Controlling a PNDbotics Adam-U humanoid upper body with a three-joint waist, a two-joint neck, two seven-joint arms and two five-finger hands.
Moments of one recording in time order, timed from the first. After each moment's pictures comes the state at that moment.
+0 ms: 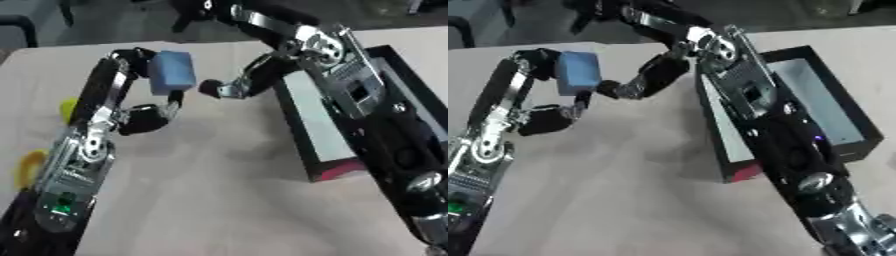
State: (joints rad) left arm -0.67 0.17 -0.28 -1.67 -0.66 0.33 -0.03; right arm -1.02 -0.27 0.27 -1.47 0.20 -0.34 0.59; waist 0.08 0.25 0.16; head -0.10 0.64
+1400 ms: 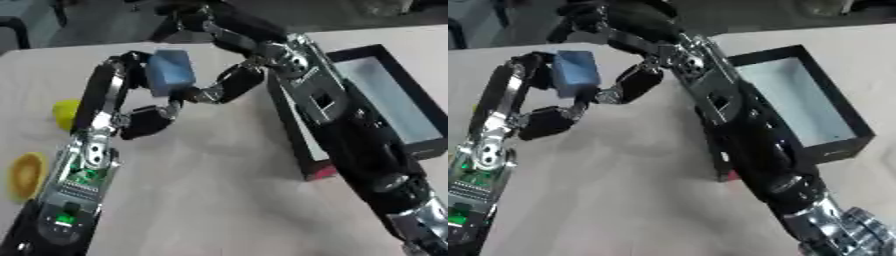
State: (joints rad) left arm -0.66 0.10 -0.28 -1.69 -0.63 0.40 0.00; right arm -1.02 -0.24 0.28 -1.41 0.48 -0.49 0.44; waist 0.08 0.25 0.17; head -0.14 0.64
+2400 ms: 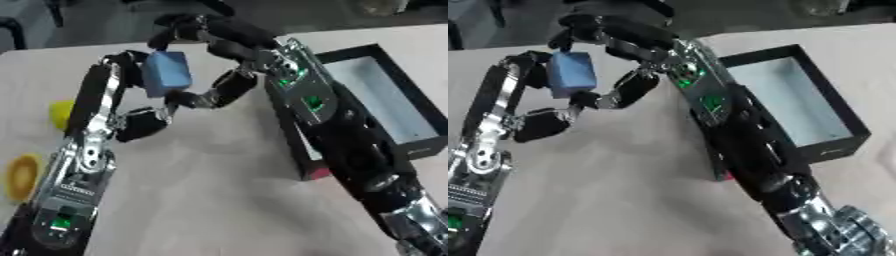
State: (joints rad) left arm -0.65 0.10 -0.29 -1.70 -0.66 0.38 -0.01; right arm -1.02 -0.23 0.28 -1.37 0.50 -0.47 0.43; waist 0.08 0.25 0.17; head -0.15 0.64
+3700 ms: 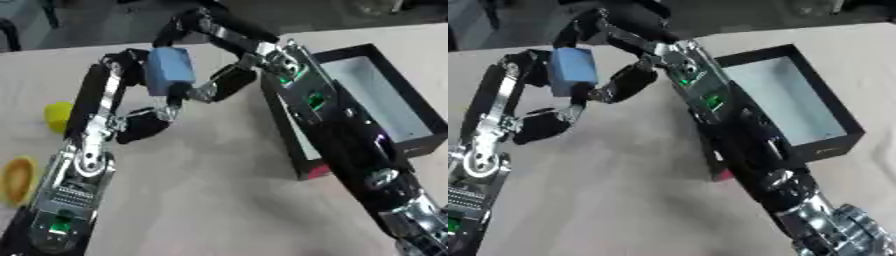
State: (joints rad) left arm -0.65 0.10 -0.30 -1.72 -0.63 0.35 0.00; right arm -1.02 -0.24 0.28 -1.37 0.30 -0.38 0.43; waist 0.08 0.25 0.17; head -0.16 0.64
